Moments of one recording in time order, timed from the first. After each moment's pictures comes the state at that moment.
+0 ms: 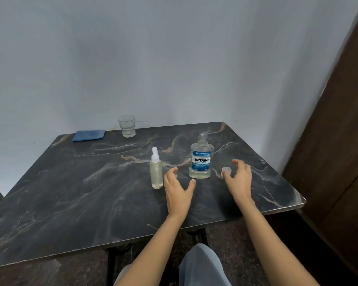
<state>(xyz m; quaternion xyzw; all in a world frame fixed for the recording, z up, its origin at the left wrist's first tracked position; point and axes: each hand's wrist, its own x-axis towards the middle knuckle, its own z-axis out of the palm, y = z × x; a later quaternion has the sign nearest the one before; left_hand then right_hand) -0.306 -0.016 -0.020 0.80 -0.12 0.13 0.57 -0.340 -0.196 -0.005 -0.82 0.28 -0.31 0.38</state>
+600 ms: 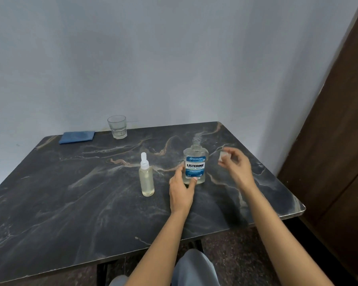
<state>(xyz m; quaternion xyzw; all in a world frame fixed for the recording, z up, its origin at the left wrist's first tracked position) -0.272 -0.061 -0.032 0.81 -0.14 0.06 0.57 -0.321 -0.227 0.033 -0.76 0.14 -0.30 0.56</state>
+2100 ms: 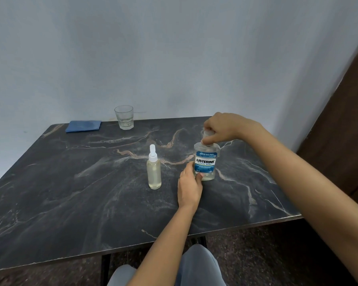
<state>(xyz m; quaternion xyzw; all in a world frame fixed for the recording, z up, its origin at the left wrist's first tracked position) -0.271 -0.064 -0.028 0.85 -0.15 0.06 0.51 -0.246 -0.196 0.160 -0.99 -0.08 -0.02 -0.05</state>
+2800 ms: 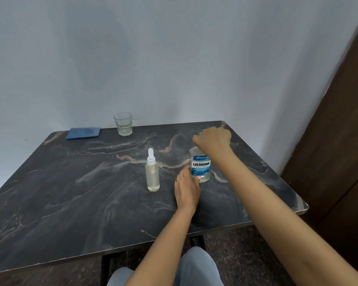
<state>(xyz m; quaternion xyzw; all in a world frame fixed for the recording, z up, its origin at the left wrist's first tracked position) -0.275 -0.066 -0.031 0.88 -0.14 0.09 0.45 -0.256 -0.151 0.123 -0.97 0.20 -0.14 -0.09</state>
